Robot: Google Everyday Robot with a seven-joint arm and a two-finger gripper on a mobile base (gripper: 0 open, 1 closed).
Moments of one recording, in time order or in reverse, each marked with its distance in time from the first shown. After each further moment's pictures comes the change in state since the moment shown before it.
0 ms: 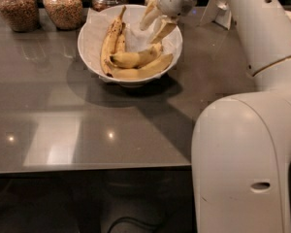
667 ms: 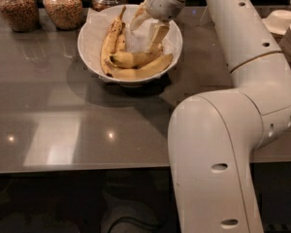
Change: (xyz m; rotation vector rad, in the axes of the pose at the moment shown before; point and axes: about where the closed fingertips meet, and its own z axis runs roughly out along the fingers) arm -0.003 -0.007 0.027 -0.074 -0.002 -0.078
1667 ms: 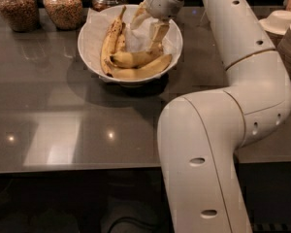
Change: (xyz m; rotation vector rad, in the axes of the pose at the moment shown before) arm 0.006 -0.007 0.004 -0.013 0.030 -0.027
